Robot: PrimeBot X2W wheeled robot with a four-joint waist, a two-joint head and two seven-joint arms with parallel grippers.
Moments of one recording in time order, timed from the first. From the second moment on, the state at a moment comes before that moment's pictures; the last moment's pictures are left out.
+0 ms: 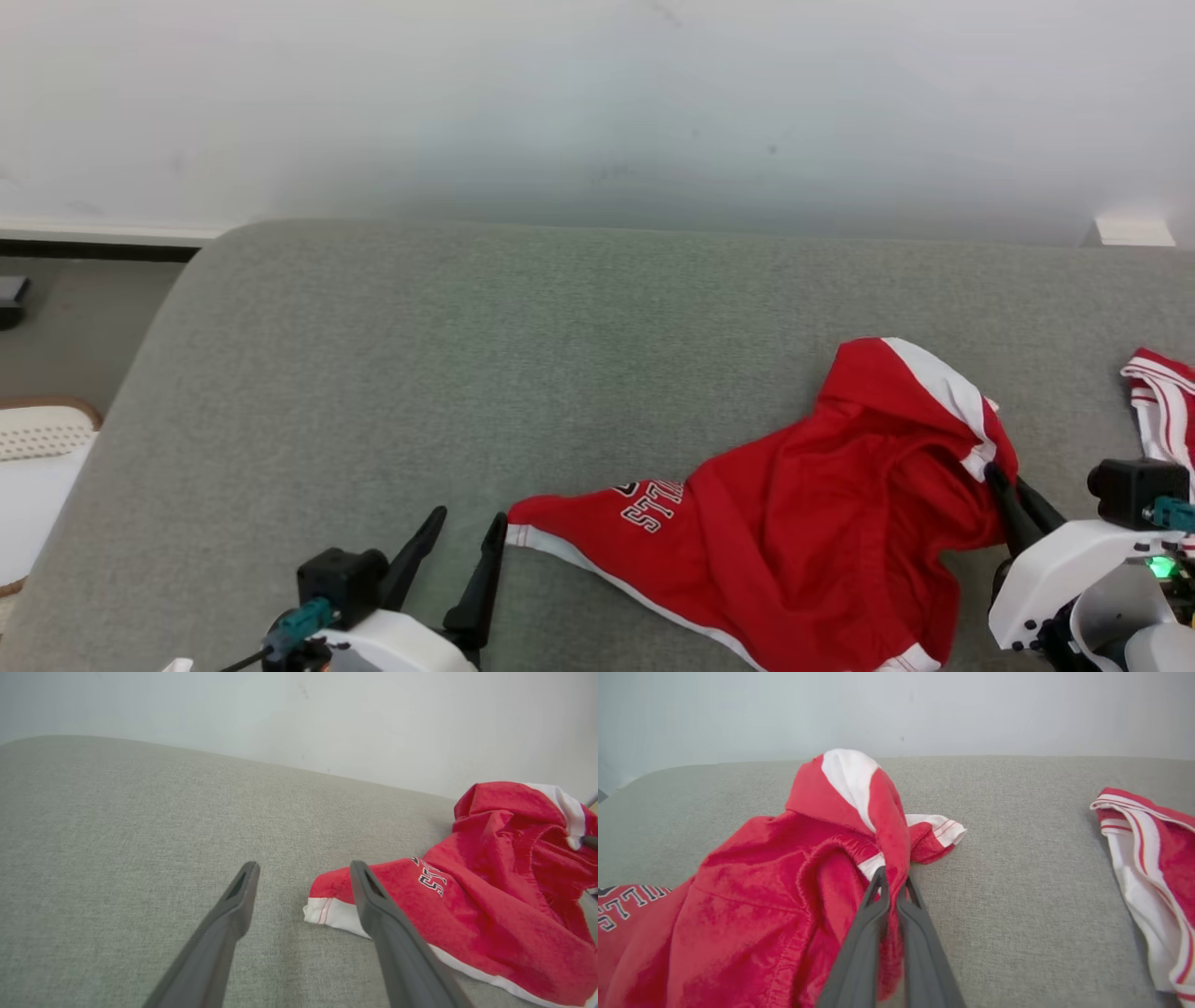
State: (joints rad) left arm -0.23 0.21 -0.45 0.41 -0.51 -0.06 -0.26; right arm -0.25 -0.17 0.06 0.33 0.41 0.13 0.23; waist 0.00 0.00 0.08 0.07
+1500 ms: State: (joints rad) left arm -0.05 0.15 -0.17 0.18 -0.38 -0.06 -0.26; right arm 0.02 -0.16 0.09 0.06 0.36 0.13 -0.26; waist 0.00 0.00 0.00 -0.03
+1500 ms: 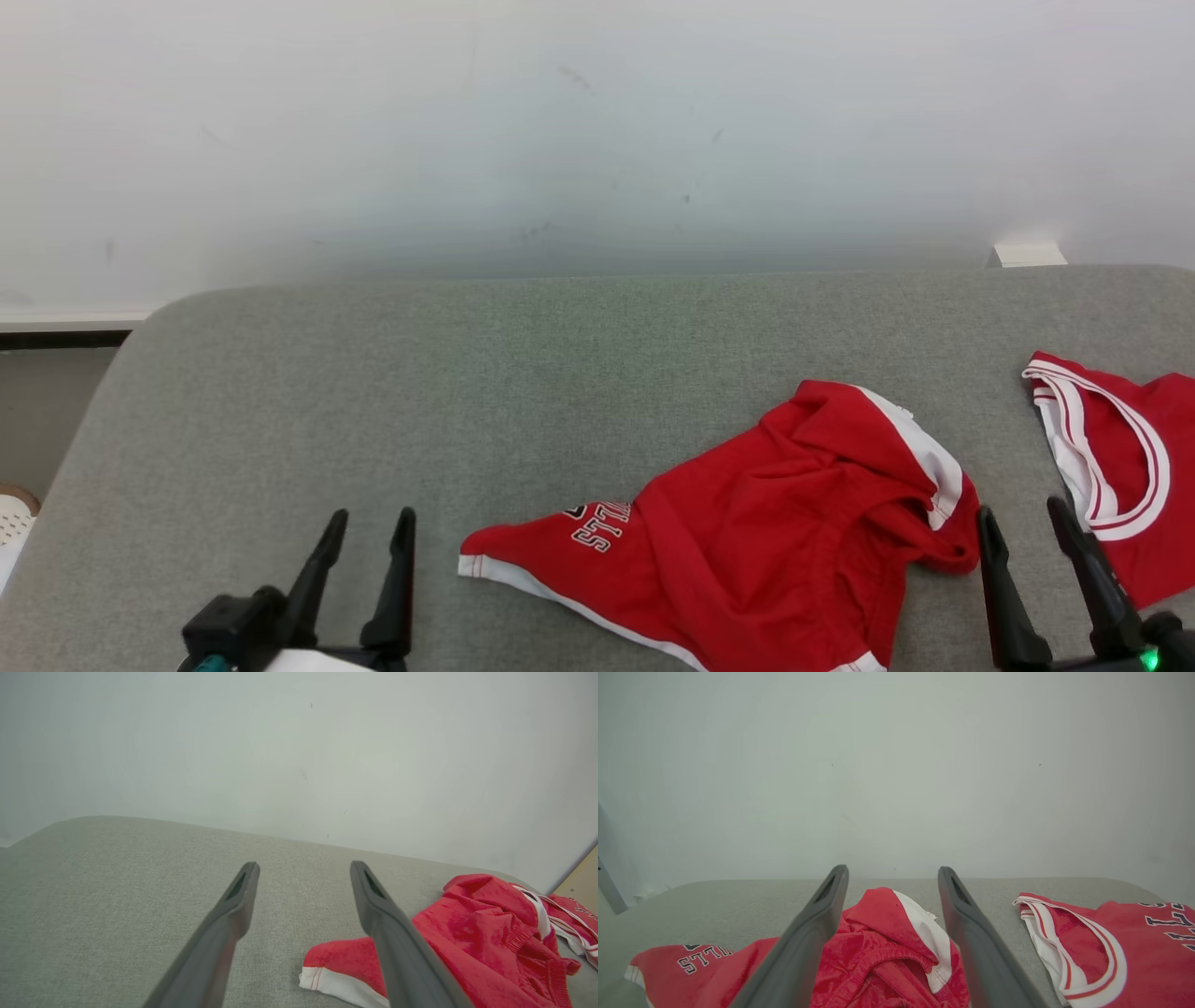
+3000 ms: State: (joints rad) left arm -0.13 0.16 -0.30 0.47 -0.37 -0.13 -0.18; right arm -0.03 -0.34 0.52 0.29 0.60 0.13 -0.02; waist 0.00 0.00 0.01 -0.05
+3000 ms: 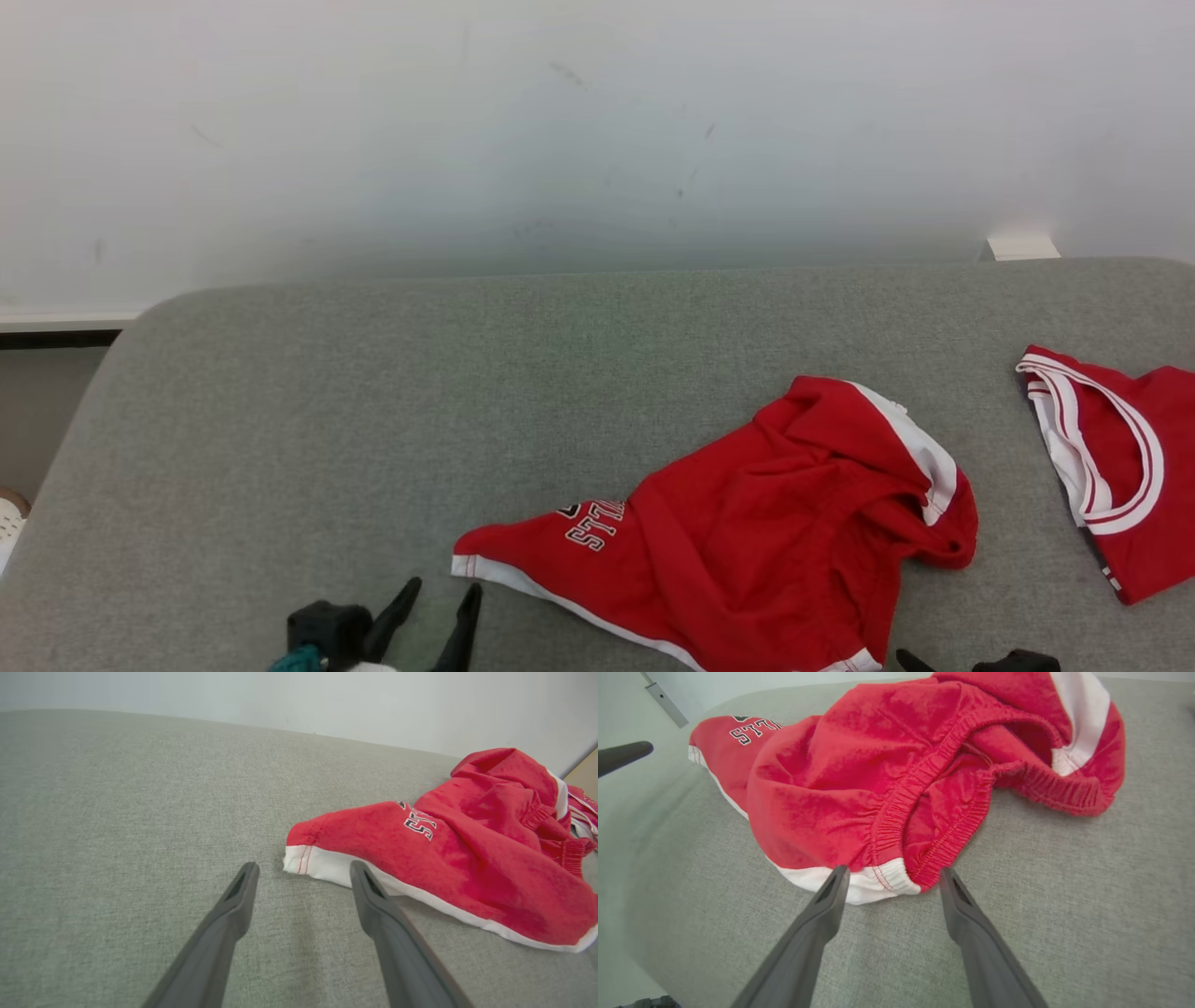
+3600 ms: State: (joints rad) left arm -0.31 0.21 -0.45 0.65 -0.45 -0.13 -0.15; right arm -0.21 -0.34 0.73 0.45 0.69 0.13 -0.01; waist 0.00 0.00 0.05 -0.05
